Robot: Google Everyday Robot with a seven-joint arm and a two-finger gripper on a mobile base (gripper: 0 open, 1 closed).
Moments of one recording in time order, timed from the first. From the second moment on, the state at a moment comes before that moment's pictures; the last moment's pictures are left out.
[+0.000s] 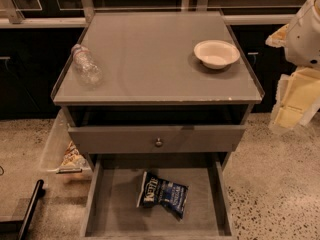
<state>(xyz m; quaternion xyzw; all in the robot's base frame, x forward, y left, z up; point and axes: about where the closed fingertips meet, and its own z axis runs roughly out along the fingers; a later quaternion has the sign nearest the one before) 0.438 -0.216 0.978 -0.60 0.78 -0.04 0.16</state>
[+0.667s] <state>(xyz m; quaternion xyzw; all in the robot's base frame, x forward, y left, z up) 0.439 -0.216 0.967 -0.60 0.78 -0.03 0.16</state>
